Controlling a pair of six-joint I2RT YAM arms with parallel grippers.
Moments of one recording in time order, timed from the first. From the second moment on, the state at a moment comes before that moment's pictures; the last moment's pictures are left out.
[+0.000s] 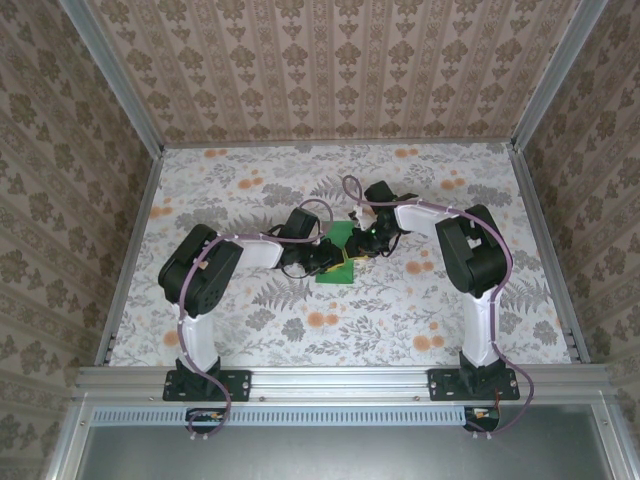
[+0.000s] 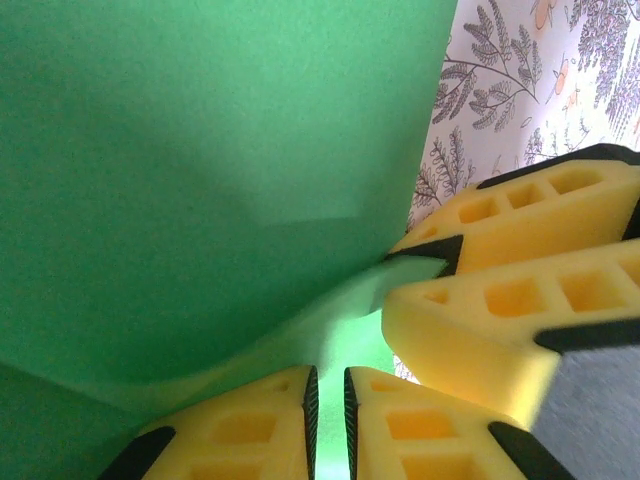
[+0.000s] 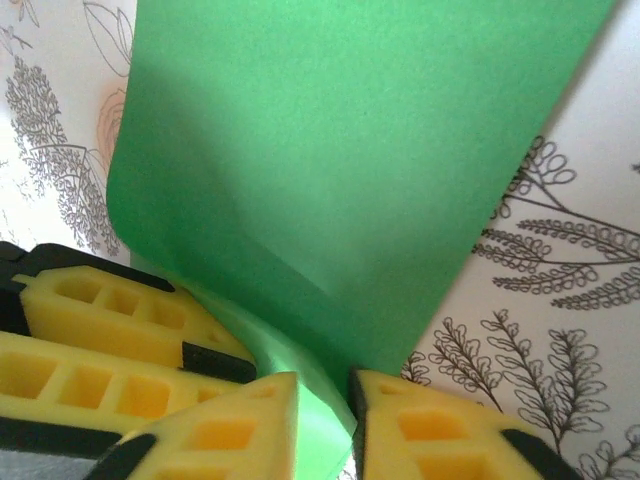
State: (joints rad) left arm -0.66 1.92 0.97 0.04 0.55 -0.94; right arm 0.39 2.05 1.35 -0.61 -0.55 0.23
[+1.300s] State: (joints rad) left arm -0.62 1.91 1.01 -0.01 0.56 -0.93; right arm 0.41 2.04 1.31 -0.57 -0.51 0.29
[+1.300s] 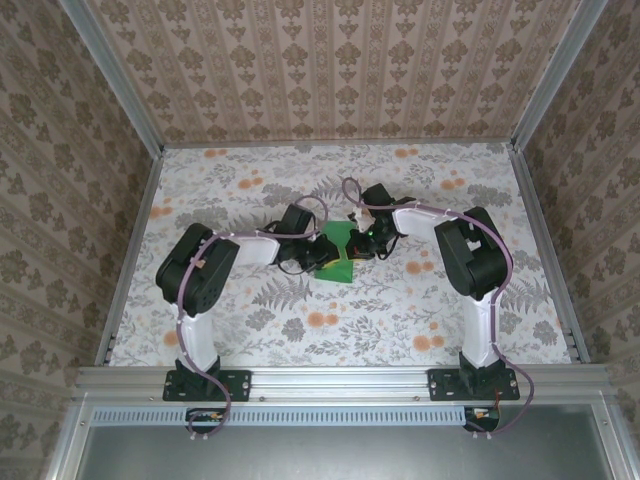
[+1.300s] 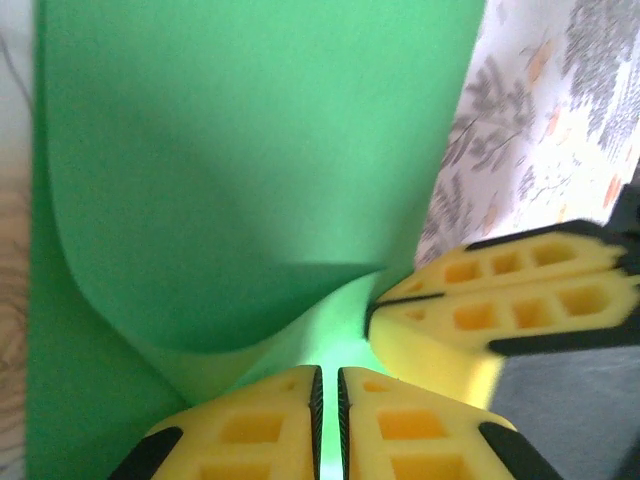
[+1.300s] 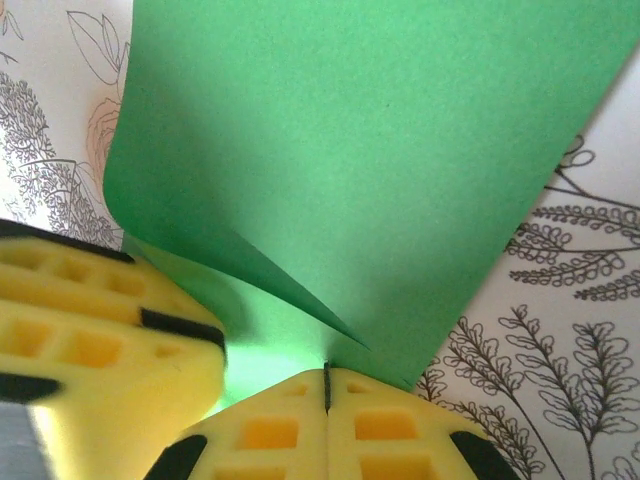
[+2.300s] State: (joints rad) left arm -0.58 1.95 1.08 -0.13 0.53 -0.79; right arm 0.41 2.05 1.34 -0.61 -0.50 0.24
